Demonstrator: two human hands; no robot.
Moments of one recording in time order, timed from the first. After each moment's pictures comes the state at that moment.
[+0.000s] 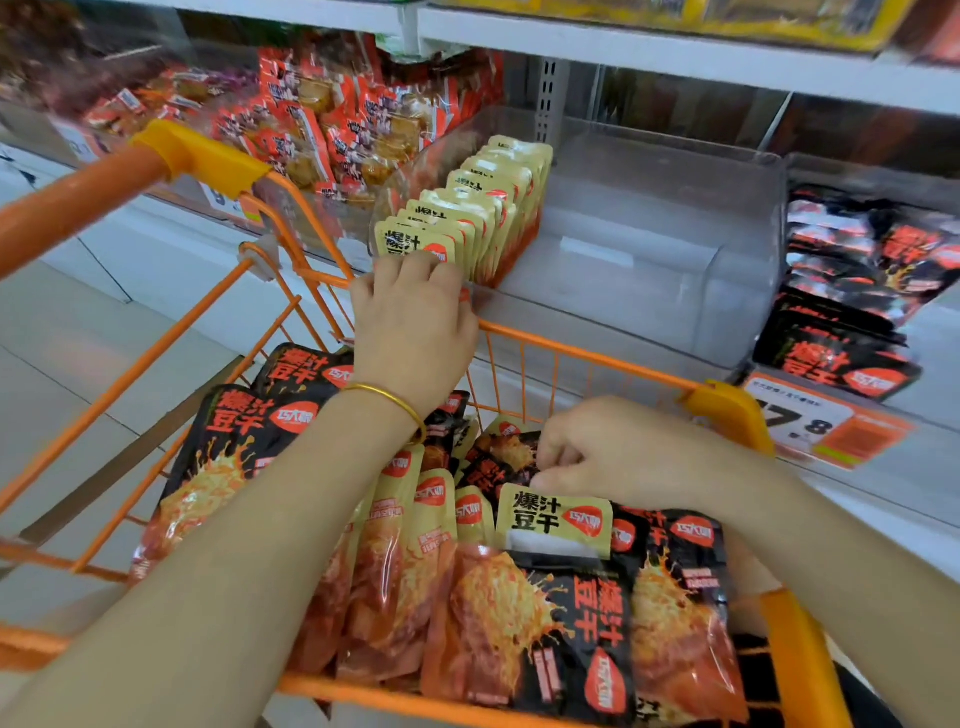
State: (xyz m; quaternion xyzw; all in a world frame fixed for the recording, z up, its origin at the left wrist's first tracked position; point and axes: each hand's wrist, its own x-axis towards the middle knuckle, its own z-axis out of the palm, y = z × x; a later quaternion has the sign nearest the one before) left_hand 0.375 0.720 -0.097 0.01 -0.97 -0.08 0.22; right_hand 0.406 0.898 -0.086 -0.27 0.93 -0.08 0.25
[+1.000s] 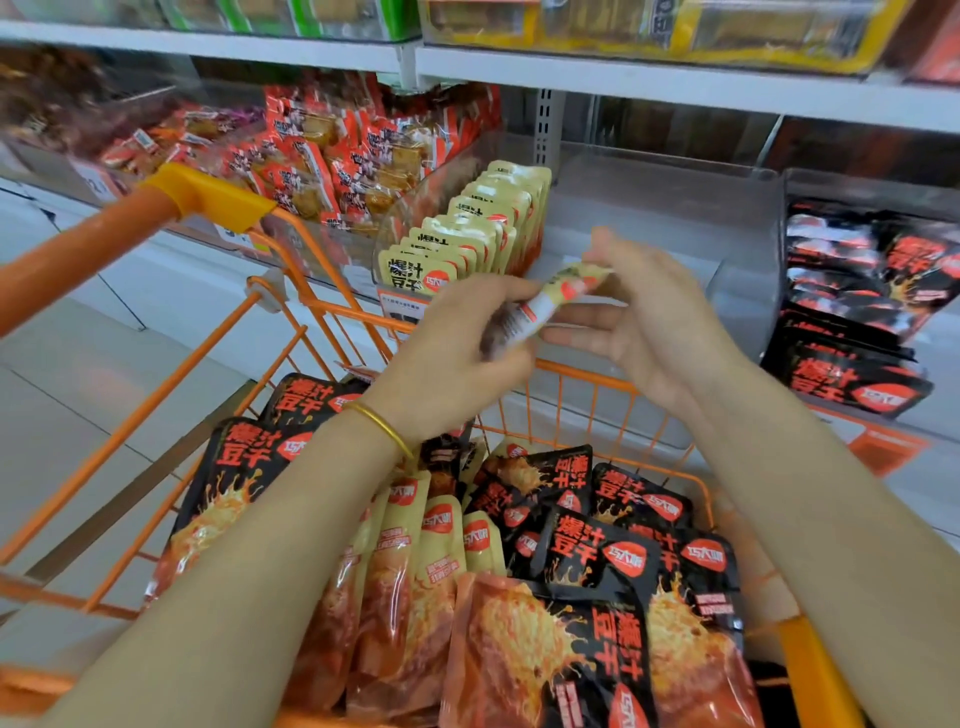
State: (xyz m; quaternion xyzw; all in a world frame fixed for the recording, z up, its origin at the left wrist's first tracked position) left_hand 0.384 0.727 -0.078 -0.20 -0.89 -0.39 0.13; right_hand 0.357 0.886 -0.053 0.01 0.58 -0.81 0.08
